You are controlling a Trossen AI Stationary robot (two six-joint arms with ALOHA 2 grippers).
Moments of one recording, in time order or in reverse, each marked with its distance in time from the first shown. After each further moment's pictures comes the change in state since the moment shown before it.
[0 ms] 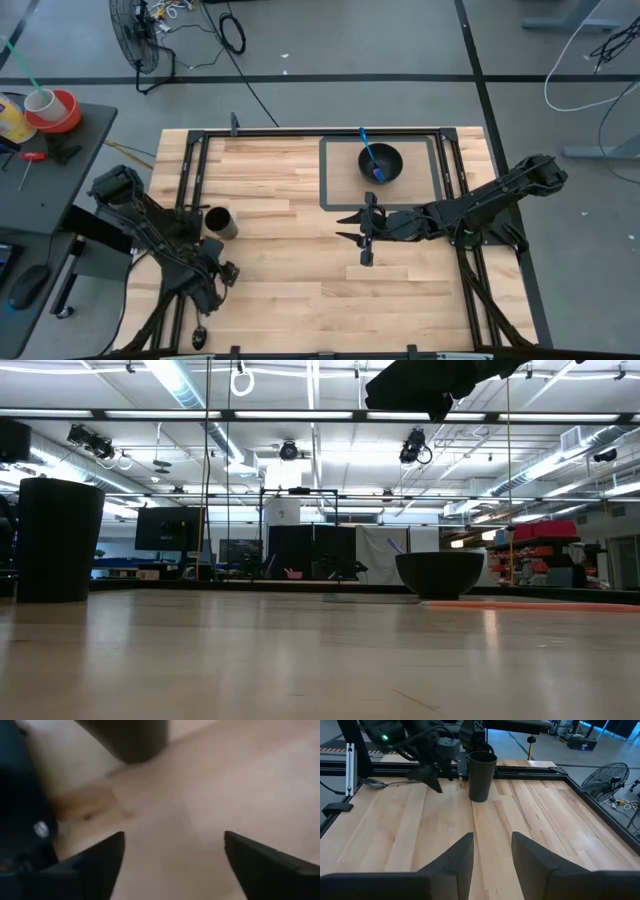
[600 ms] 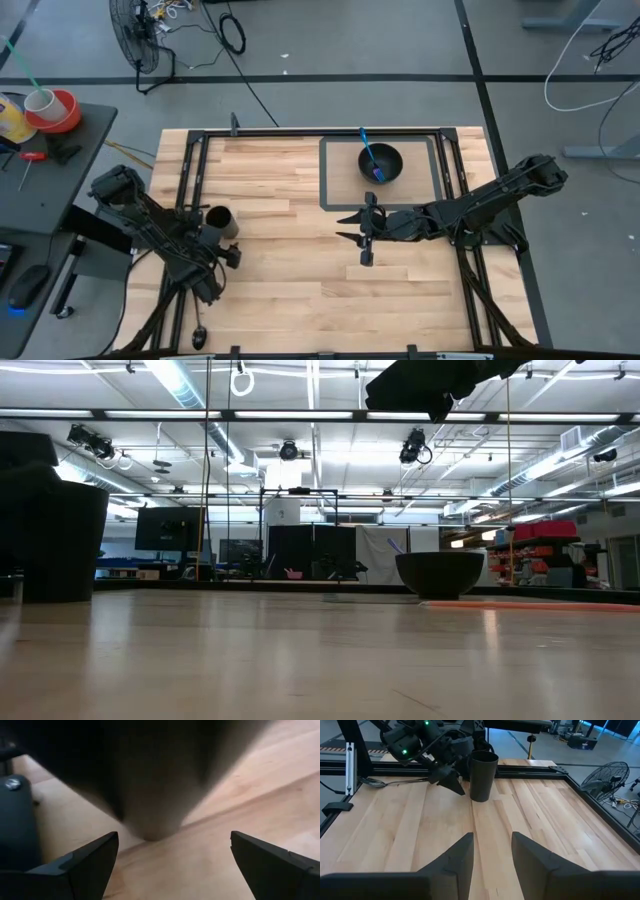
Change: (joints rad) left arm 0.019 0.000 -0.132 0.005 -0.265 -0.112; right arm 0.000 -0.001 0.000 -0.005 0.000 0.004
